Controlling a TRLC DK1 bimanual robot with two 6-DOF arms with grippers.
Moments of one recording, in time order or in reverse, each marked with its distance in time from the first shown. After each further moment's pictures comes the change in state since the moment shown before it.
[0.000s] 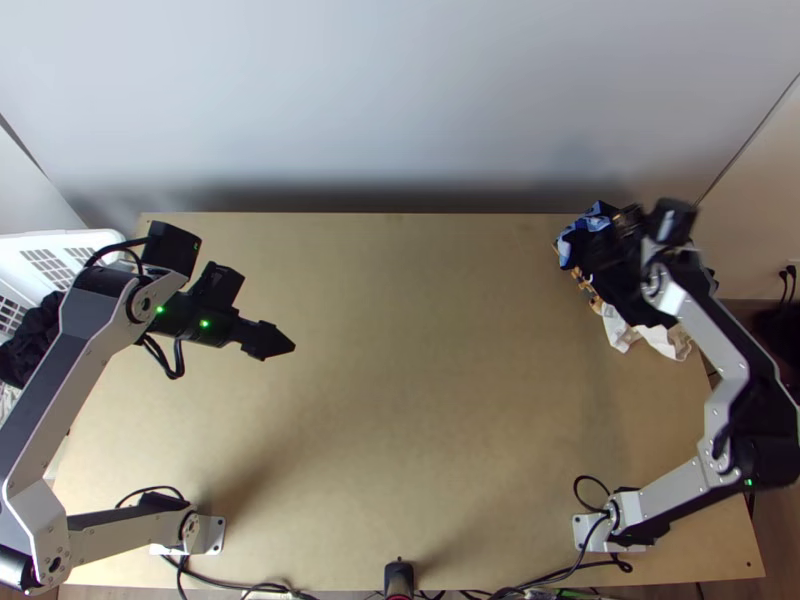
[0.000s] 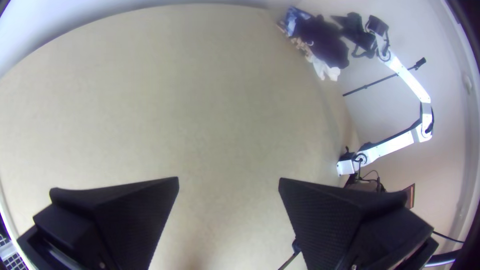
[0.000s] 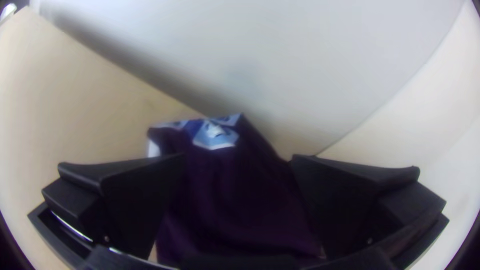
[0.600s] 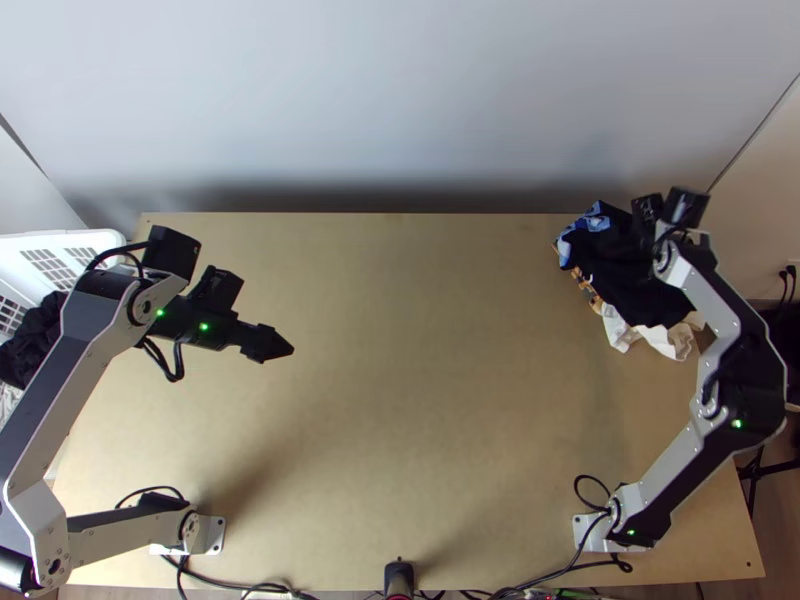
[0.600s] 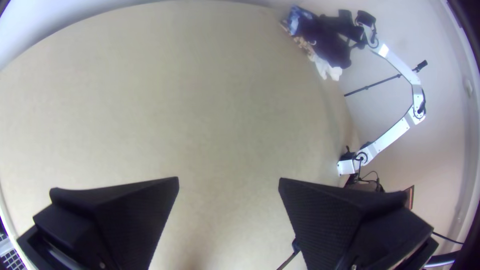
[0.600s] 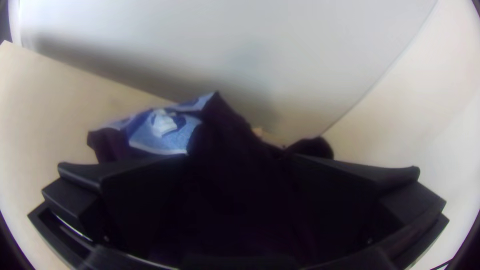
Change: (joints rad) left arm 0.010 -0.006 -0.030 0.006 0.004 -0.001; right arm -0.096 0.228 0.208 -0.052 -0.052 0.119
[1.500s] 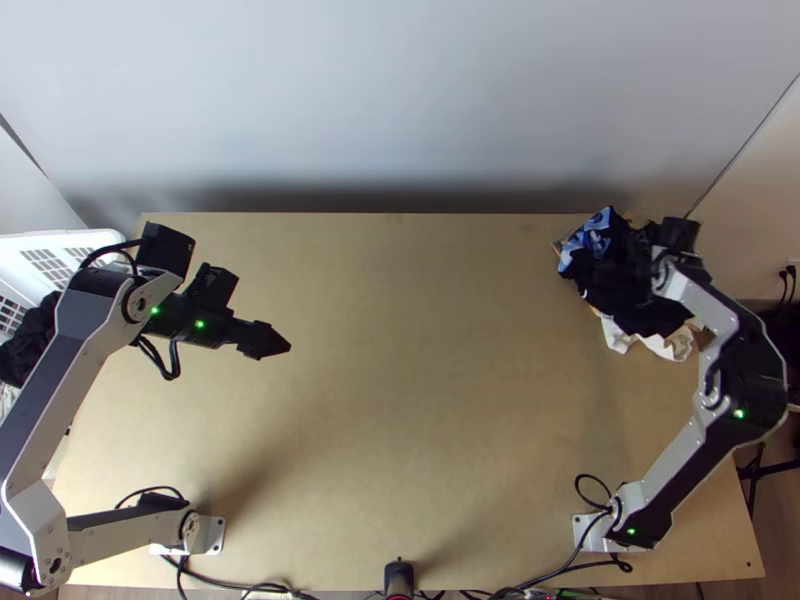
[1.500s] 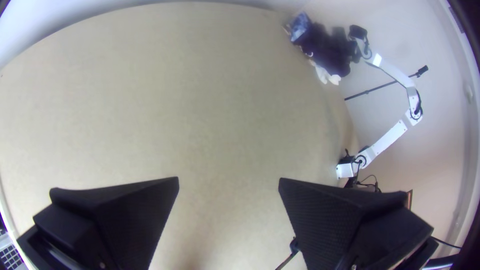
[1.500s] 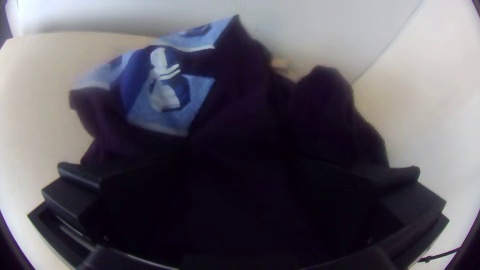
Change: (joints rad) left arm 0.018 0.000 0.018 -0.018 0.003 -0.009; right arm -0.066 0.049 -0.108 -0.046 -0.053 0.024
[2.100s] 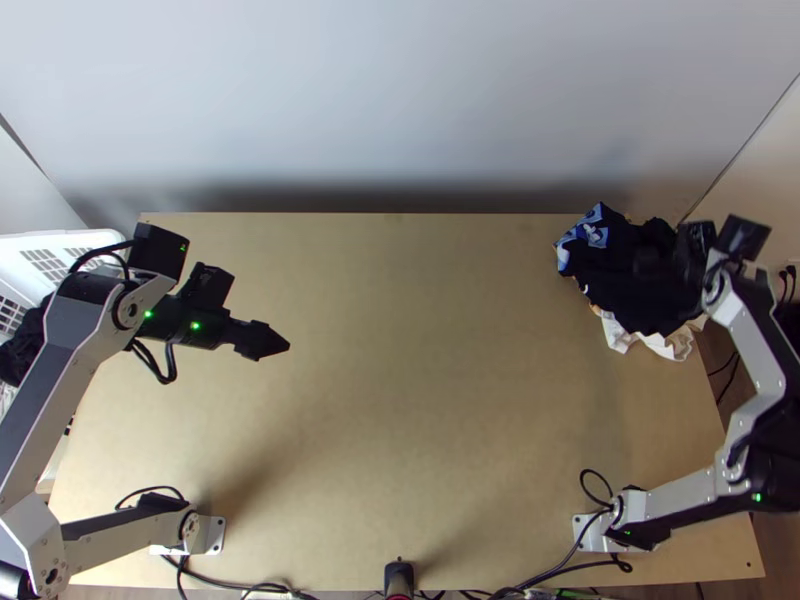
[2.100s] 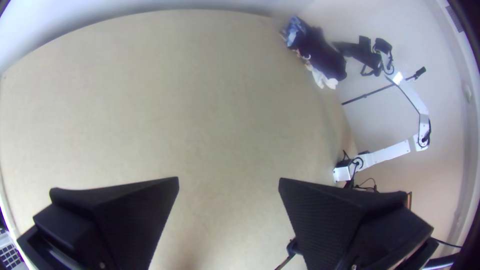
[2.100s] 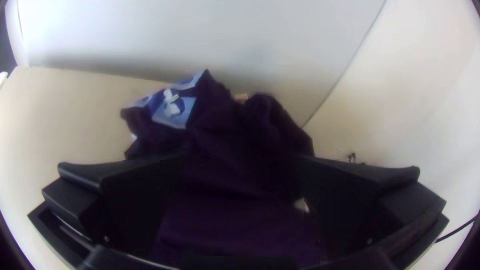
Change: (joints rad) left arm -0.009 -0.034 0.012 -0.001 -0.002 -0.029; right arm -0.086 -0.336 -0.119 -0.079 -0.104 0.034
